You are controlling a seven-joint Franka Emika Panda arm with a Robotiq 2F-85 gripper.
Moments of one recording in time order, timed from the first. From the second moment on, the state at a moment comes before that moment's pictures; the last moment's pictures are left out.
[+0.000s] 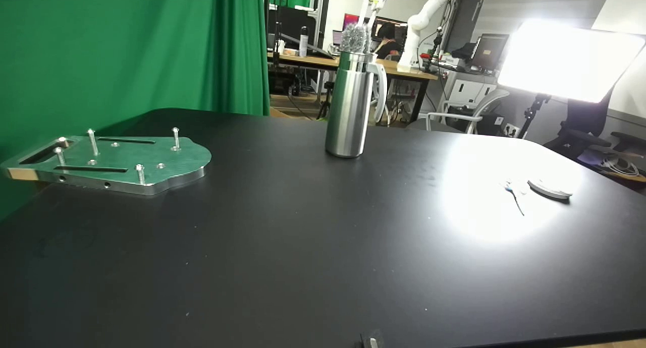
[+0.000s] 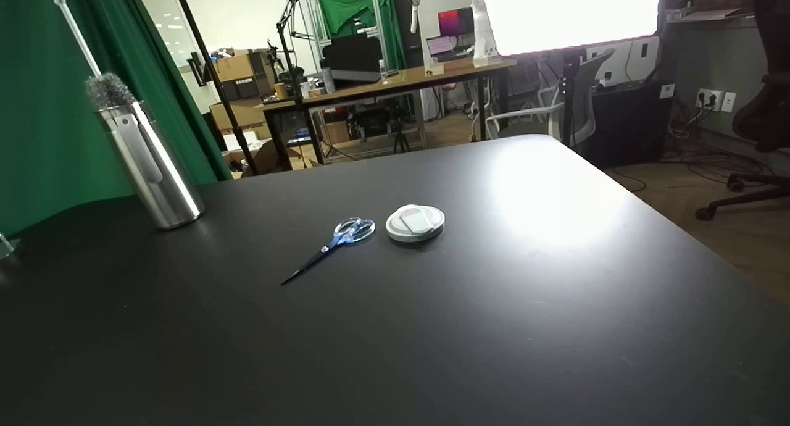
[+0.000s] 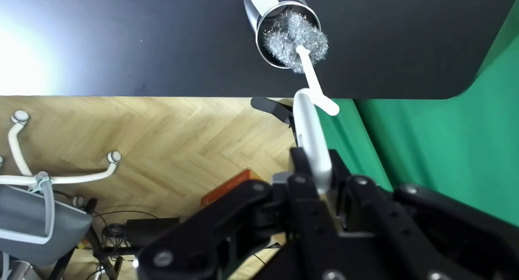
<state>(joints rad) 0.12 0.07 0.10 -1.60 0.02 2.00 0.16</state>
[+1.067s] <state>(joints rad) 0.12 0.18 0.09 -1.73 -0.05 2.03 0.16</state>
